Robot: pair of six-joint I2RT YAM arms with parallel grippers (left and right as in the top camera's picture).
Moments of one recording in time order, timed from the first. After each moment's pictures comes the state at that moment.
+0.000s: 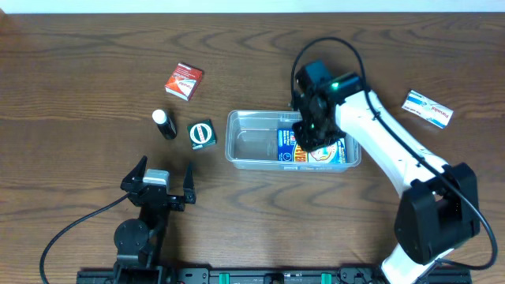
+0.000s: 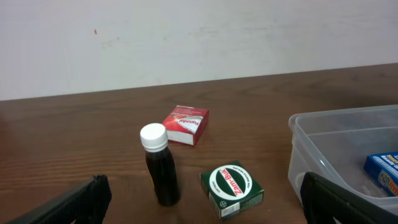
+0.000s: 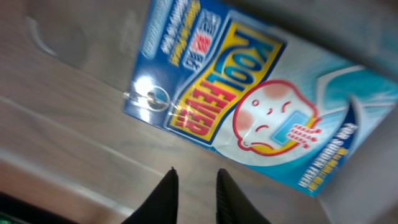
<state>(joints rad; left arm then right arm) -0.07 0.01 0.02 -0.11 0.06 0.04 0.45 1.83 1.50 -1.17 -0.13 0.11</state>
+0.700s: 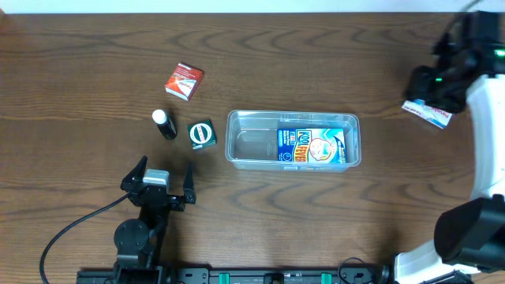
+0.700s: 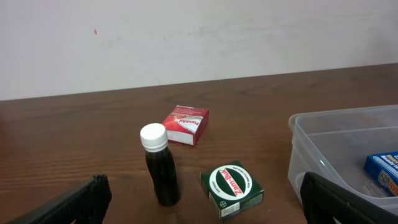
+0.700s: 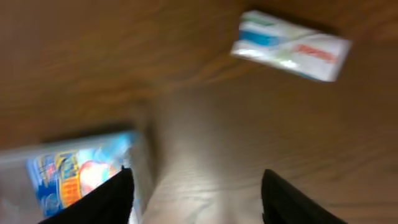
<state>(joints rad) -0.07 0.01 0.02 -0.11 0.06 0.04 -0.22 1.75 1.71 -1.22 -0.08 0.15</state>
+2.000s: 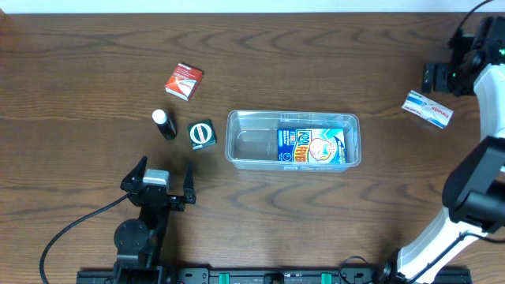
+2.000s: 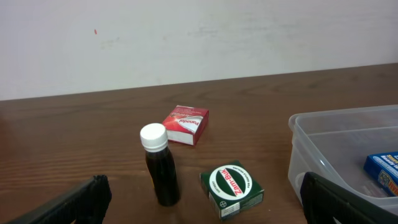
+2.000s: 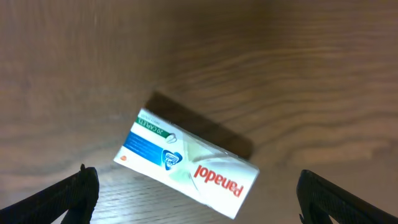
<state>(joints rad) -0.07 0.01 0.02 -0.11 0.06 0.04 -0.34 2.04 1.71 -0.82 0.00 -0.29</state>
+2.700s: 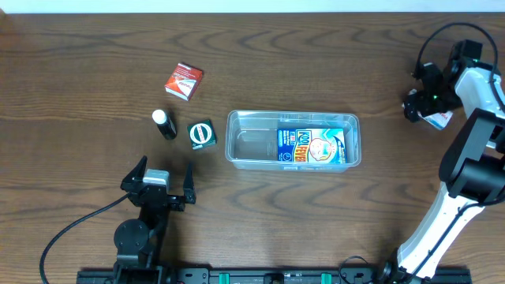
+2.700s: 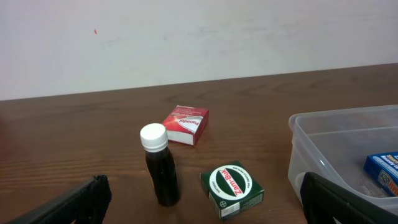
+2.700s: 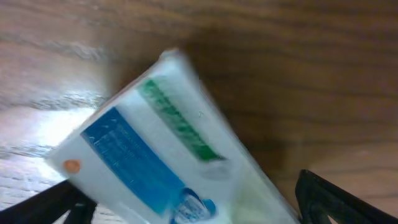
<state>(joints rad) -0.07 0.01 0.02 -0.11 0.06 0.04 -0.34 2.25 1.71 -0.84 -0.01 -0.61</state>
